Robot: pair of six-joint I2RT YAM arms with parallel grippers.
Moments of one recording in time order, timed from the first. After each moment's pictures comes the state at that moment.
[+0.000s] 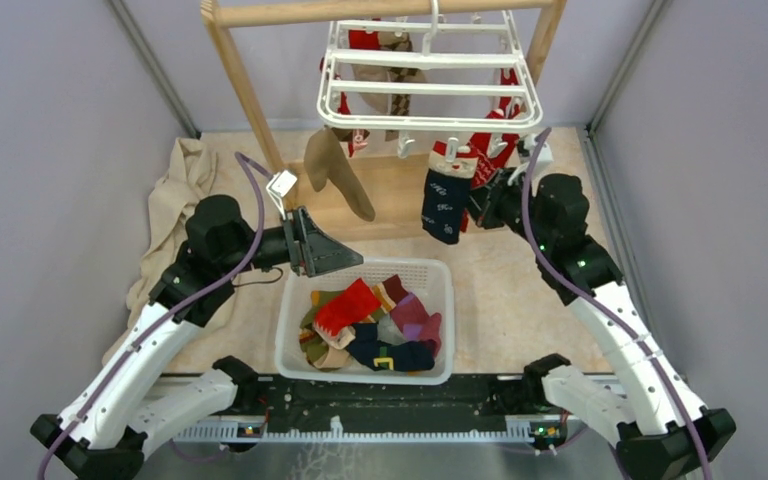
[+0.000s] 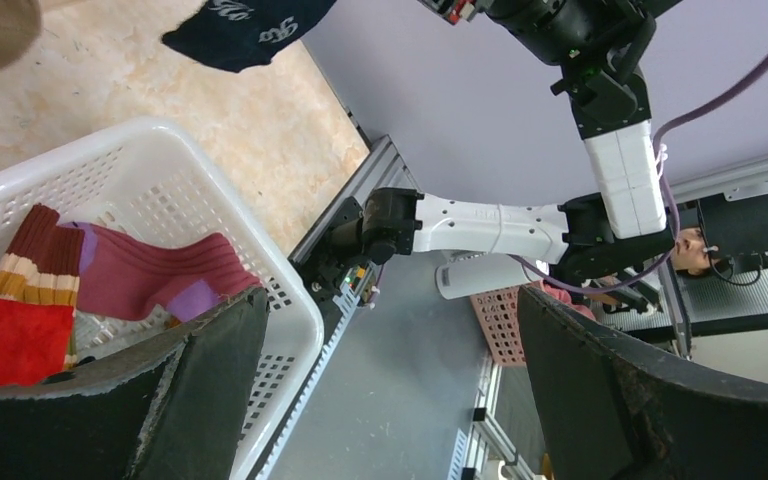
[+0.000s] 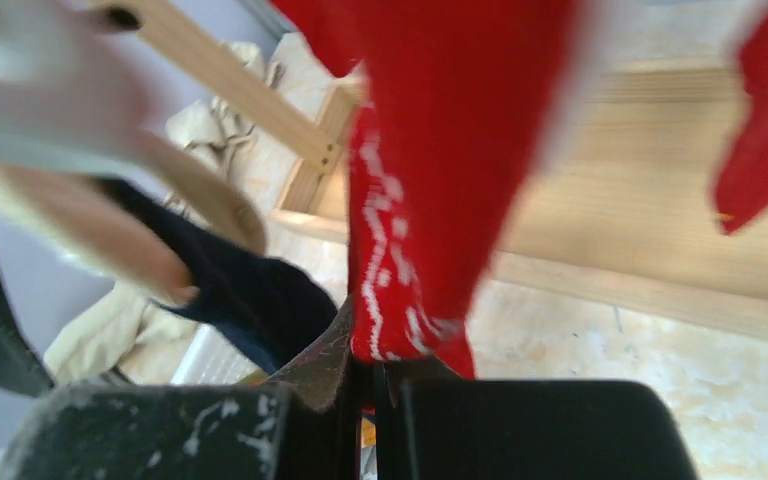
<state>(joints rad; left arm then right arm) -0.57 0.85 1.01 -0.31 0.67 -0.83 0.35 0.89 1.00 -0.29 -0.21 0.46</state>
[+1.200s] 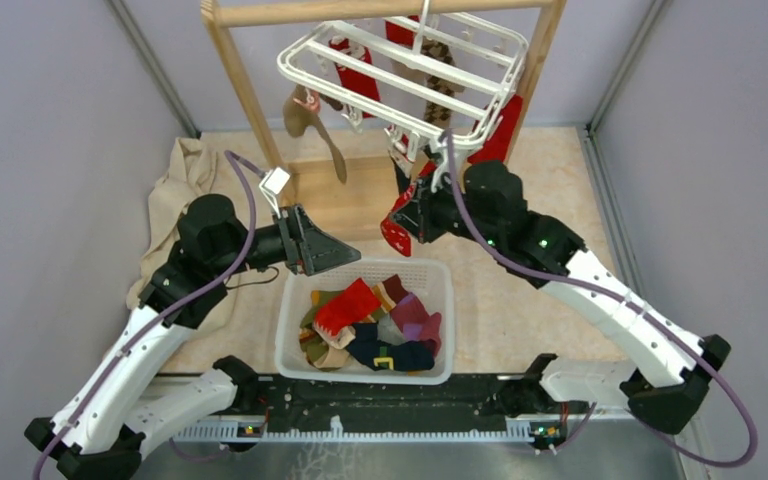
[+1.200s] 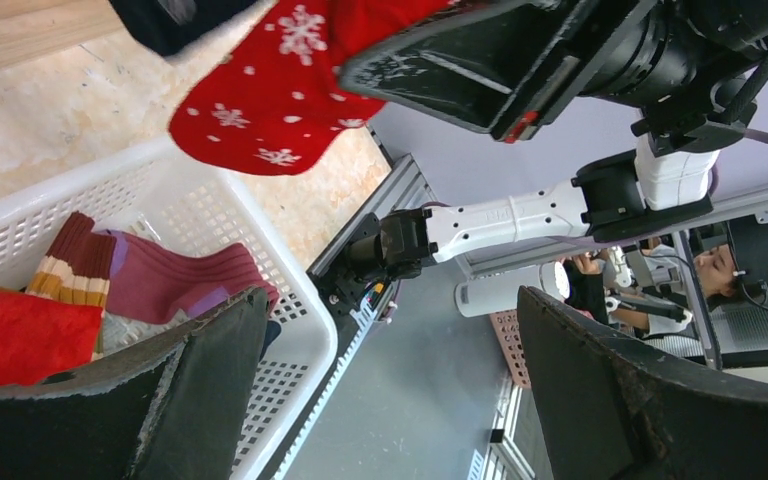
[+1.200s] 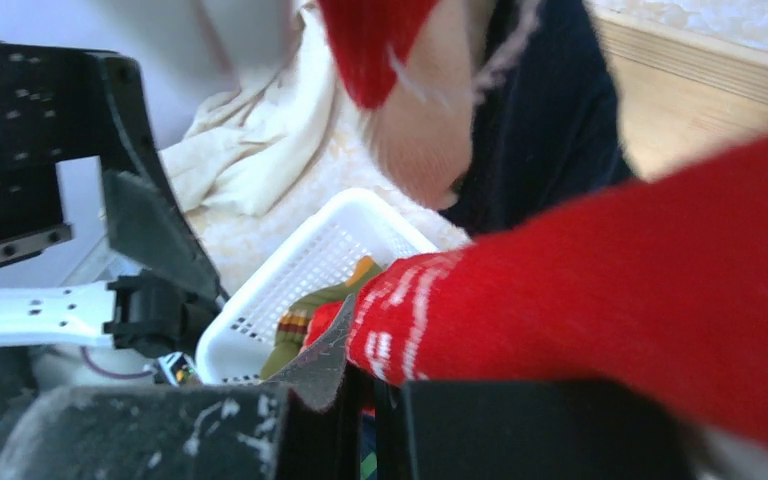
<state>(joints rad) -0.60 0.84 1.07 -0.40 0.57 -0.80 0.84 1.16 1.33 -0.49 -0.06 0.33</state>
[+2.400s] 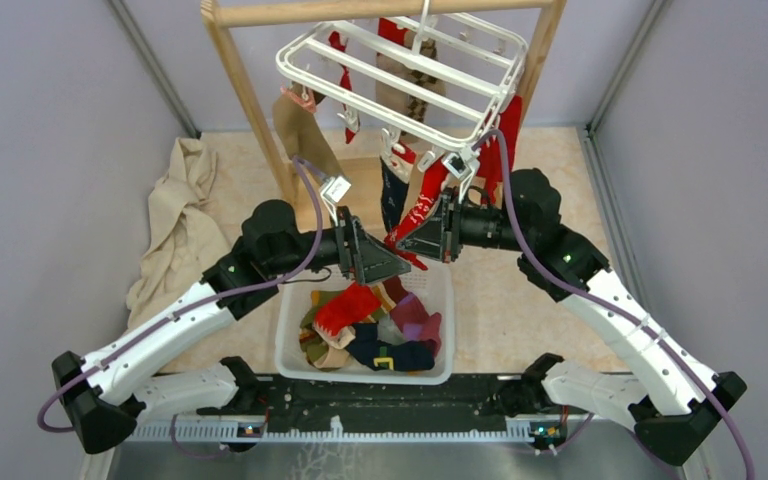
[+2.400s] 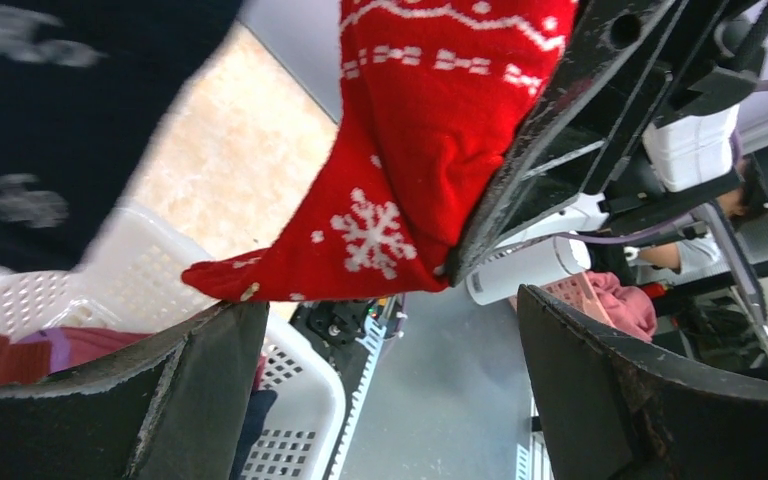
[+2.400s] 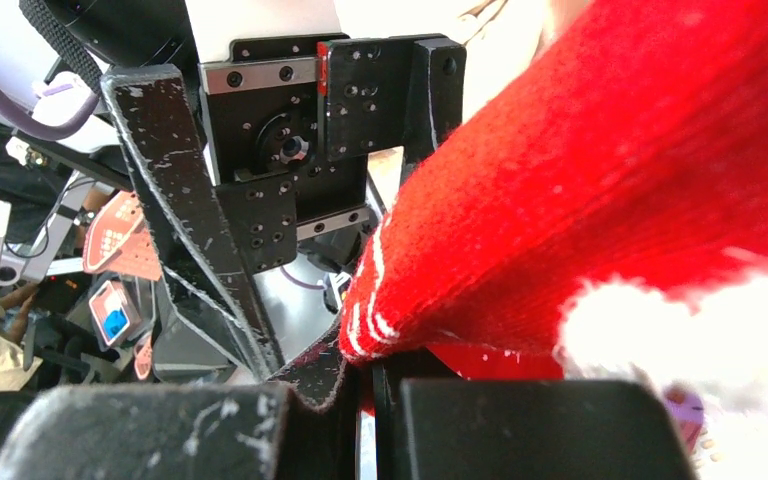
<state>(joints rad) -0.85 1.03 0.97 -0.01 0.48 -0.75 0.67 0.99 1.17 -0.36 -0.63 0.52</state>
